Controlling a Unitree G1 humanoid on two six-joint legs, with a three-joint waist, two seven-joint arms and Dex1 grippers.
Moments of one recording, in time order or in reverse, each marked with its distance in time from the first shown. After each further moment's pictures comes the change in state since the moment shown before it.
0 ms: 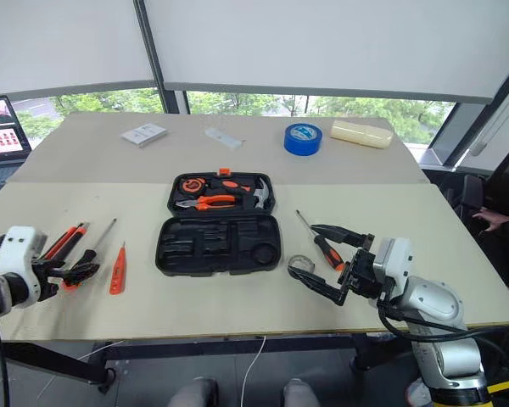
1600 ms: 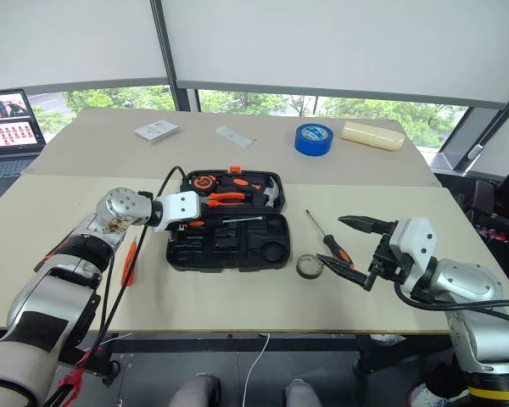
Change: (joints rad) left arm -0.907 -0.344 -0.687 1.061 0.723 -1.429 -0.549; right arm -0.044 -0.172 -0.092 0.067 -0.042 0.123 -0.024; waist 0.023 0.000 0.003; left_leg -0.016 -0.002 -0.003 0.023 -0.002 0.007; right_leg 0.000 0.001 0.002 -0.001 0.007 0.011
